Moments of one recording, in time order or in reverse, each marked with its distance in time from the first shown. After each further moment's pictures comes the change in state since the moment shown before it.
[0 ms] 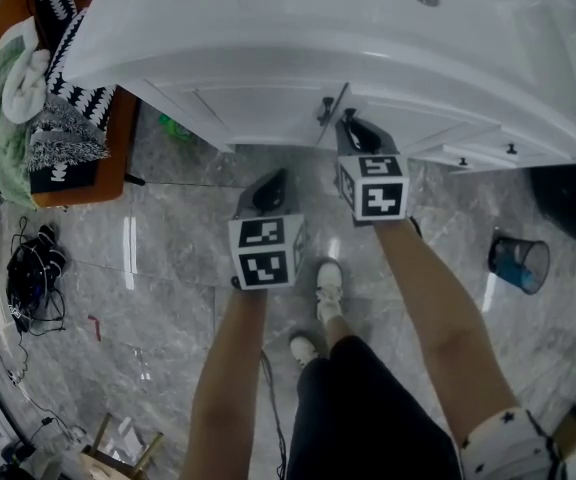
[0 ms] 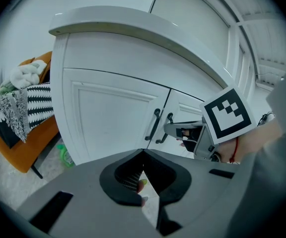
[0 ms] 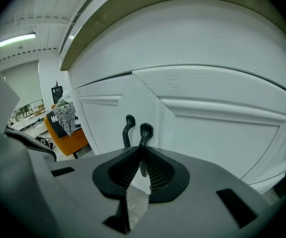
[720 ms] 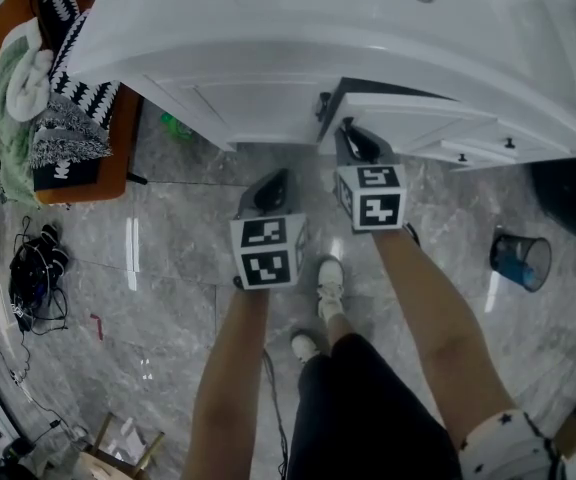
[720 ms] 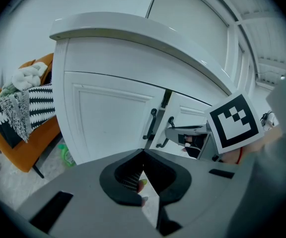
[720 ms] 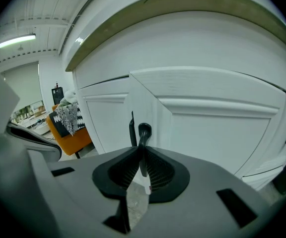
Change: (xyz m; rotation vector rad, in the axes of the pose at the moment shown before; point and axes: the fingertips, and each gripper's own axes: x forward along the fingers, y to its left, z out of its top) left arm -0.010 -0.008 -0.004 0.006 -0.003 0.008; right arm -0.019 0.005 -0.016 0.003 -0.009 -0.005
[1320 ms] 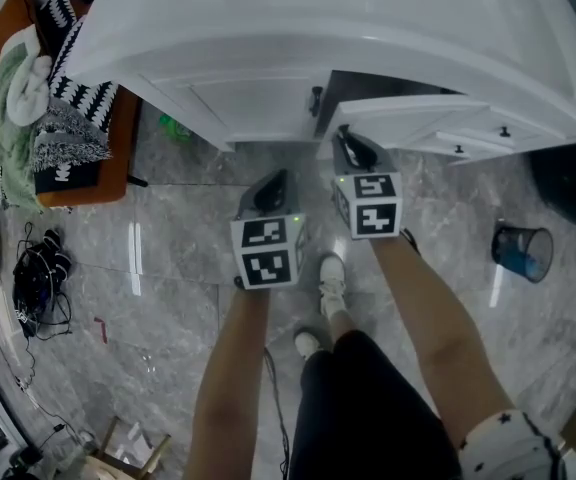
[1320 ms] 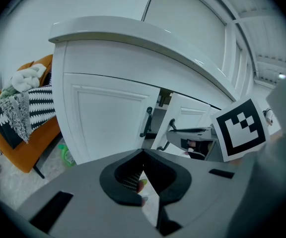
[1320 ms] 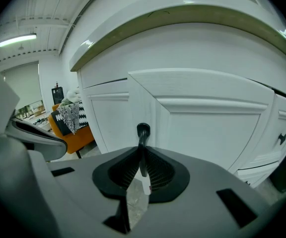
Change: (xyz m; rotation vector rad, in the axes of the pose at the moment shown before) left arm -0.010 -0.009 -0.007 0.018 0.005 -0.006; right arm -0.025 0.010 -0.012 0.015 -0.003 0.001
